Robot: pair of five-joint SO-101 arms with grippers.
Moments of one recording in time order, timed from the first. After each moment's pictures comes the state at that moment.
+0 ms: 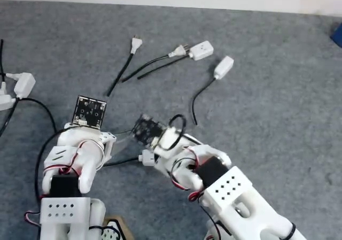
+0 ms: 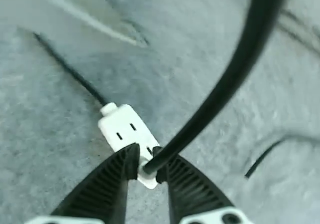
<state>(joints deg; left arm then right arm) -8.3 -80.6 79.0 48.8 -11.1 -44.9 -49.8 60.1 47.6 28.7</state>
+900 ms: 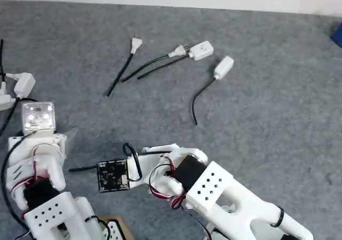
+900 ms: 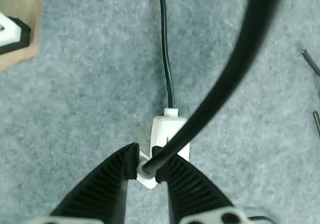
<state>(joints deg) -38.8 -80.6 76.2 46.5 -22.3 -57.4 -40.4 46.8 62.2 51.5</state>
